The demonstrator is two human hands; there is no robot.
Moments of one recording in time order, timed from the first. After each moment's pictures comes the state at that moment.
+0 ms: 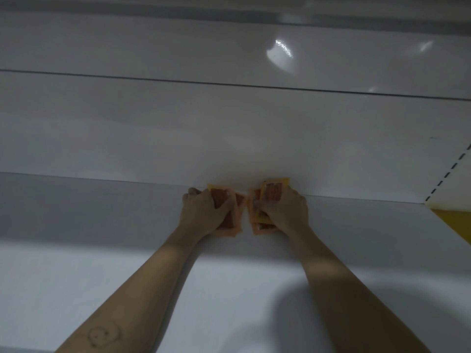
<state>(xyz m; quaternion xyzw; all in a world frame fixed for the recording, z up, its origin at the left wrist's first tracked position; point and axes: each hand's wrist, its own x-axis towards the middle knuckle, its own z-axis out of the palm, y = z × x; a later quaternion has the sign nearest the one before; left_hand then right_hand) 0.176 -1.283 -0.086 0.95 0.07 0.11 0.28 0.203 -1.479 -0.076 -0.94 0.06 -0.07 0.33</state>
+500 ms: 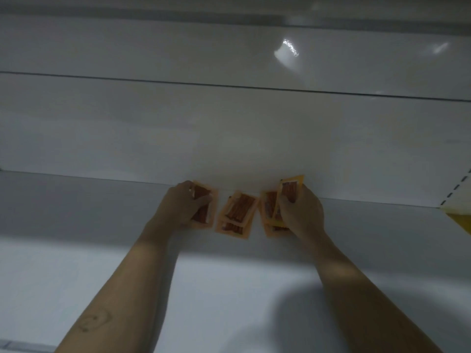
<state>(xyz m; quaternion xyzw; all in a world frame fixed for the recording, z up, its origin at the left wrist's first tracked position) 0.181 -1.214 -0.070 0.94 0.12 0.06 0.30 0.190 -1.474 -0.063 -0.92 0.04 -0.16 0.34</state>
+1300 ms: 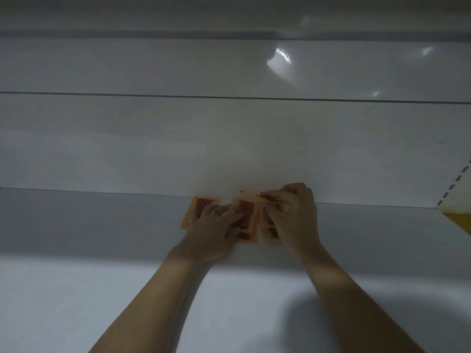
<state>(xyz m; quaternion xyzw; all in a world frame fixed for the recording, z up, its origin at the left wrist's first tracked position) 0.150 -1.276 -0.080 0.99 -0.09 0.04 0.08 0.163 -1.464 -0.050 -0.86 -0.11 -0.28 0.42</state>
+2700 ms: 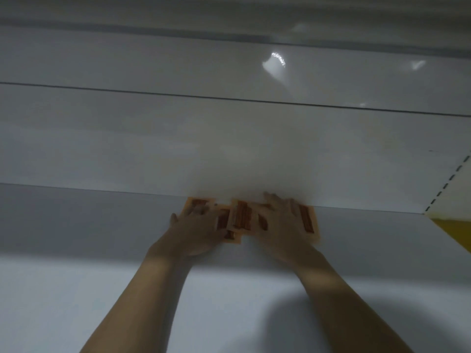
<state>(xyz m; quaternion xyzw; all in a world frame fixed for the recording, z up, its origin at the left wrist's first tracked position) 0.149 -1.253 -0.065 0.99 -0.02 -0.04 0.13 0.171 -1.460 -0.072 -0.97 -0.19 -0.10 0.11</state>
